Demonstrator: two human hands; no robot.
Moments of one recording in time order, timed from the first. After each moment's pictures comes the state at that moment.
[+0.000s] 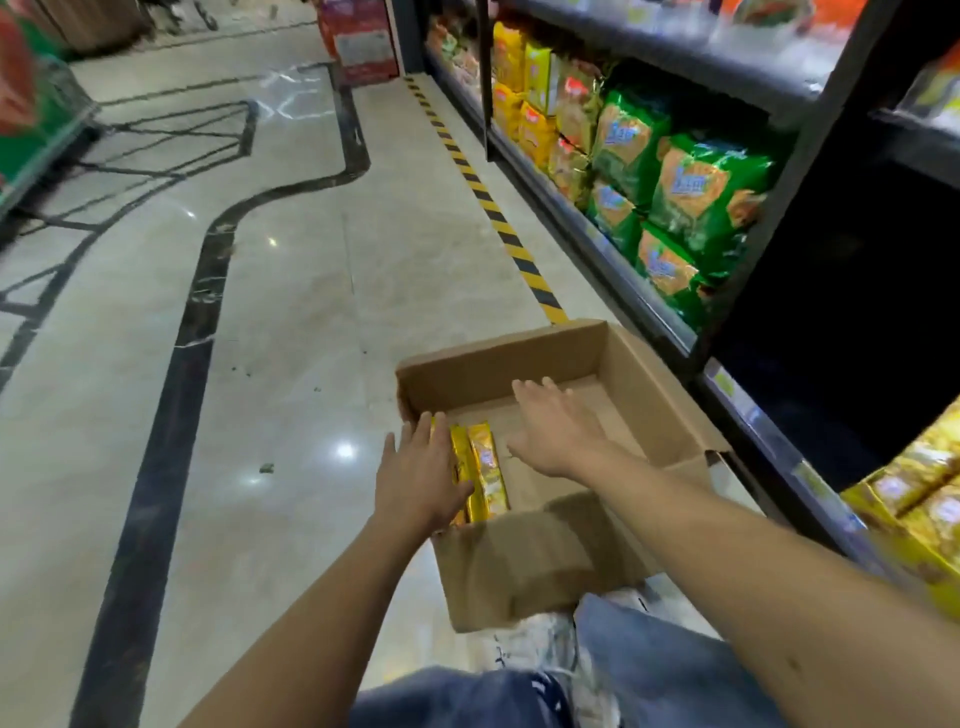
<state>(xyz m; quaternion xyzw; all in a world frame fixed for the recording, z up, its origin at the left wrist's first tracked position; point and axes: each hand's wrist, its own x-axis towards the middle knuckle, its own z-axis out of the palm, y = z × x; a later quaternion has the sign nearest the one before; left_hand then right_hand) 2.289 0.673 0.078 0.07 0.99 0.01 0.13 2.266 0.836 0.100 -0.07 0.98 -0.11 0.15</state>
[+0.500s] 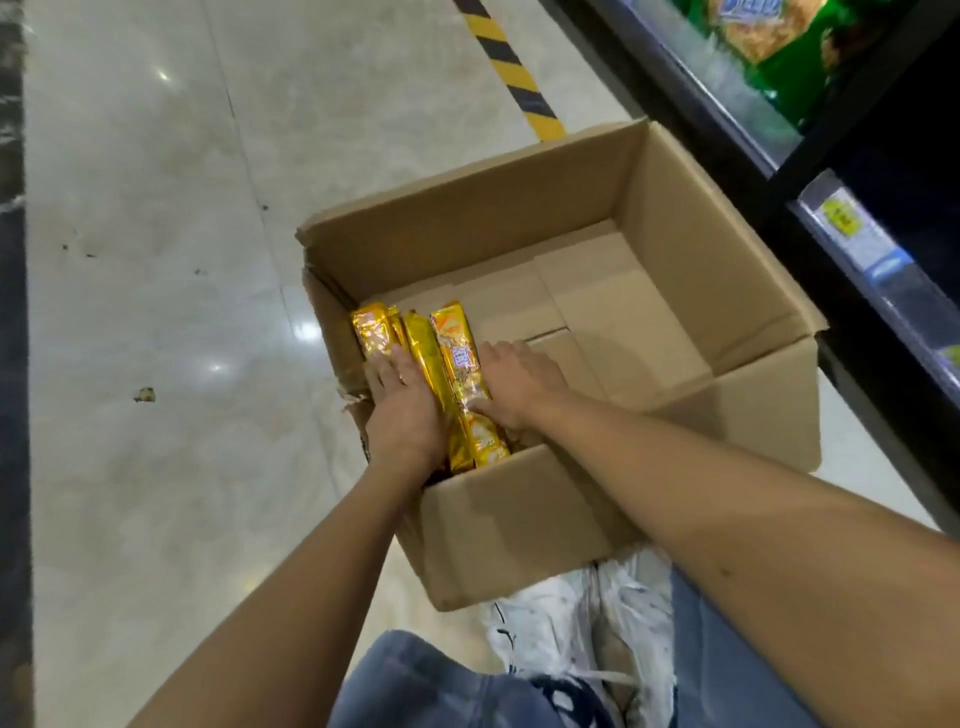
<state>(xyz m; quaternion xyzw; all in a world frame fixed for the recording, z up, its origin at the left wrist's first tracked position) 2.216 0.684 -0.117 -0.05 0.97 0.10 0.24 2.196 0.811 -0.122 -0.05 0.96 -0.12 0.24</state>
